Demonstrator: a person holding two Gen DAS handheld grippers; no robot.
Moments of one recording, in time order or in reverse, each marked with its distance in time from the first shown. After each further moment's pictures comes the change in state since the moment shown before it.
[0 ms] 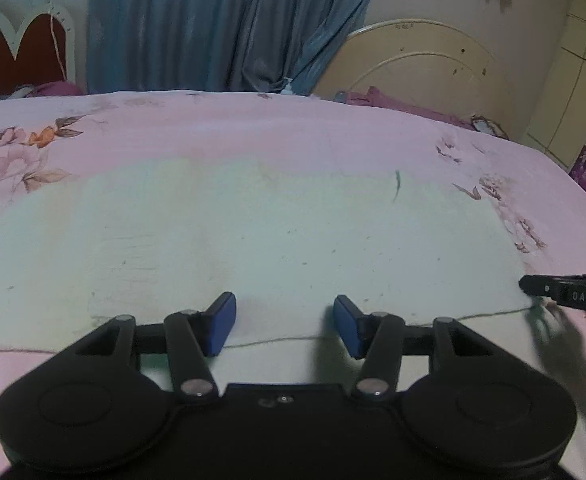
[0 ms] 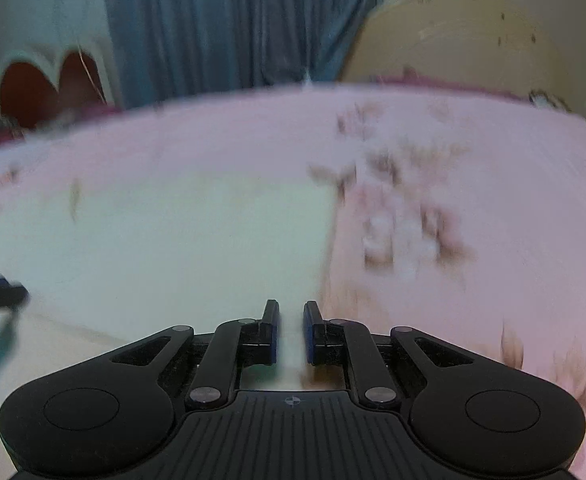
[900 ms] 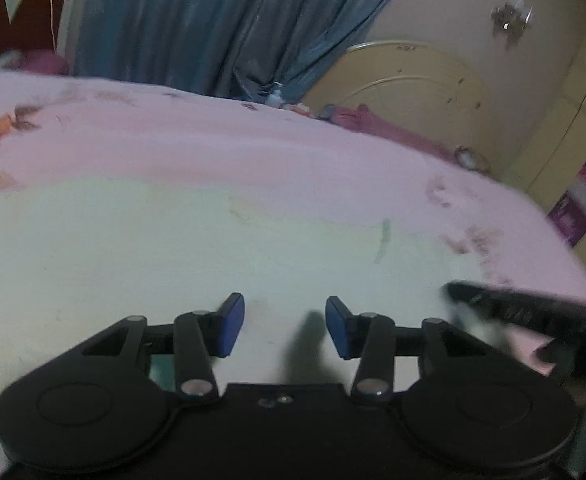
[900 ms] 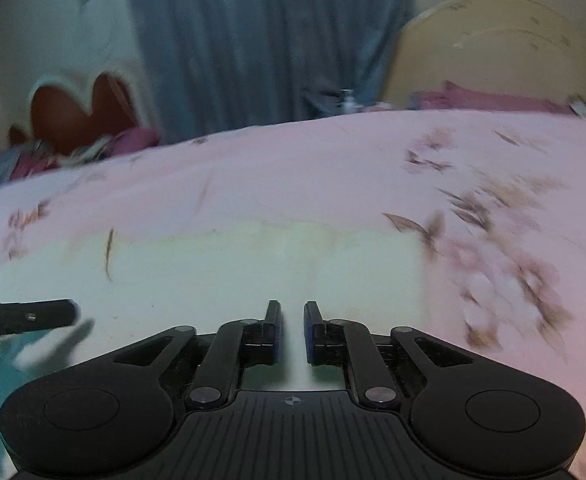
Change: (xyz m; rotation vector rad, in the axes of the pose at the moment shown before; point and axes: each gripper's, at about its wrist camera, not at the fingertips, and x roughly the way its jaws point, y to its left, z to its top) left arm 0.045 0.013 0.034 -0.100 -0.010 -0.092; right arm 0.045 0.024 0.050 -0.027 -0.069 0.123
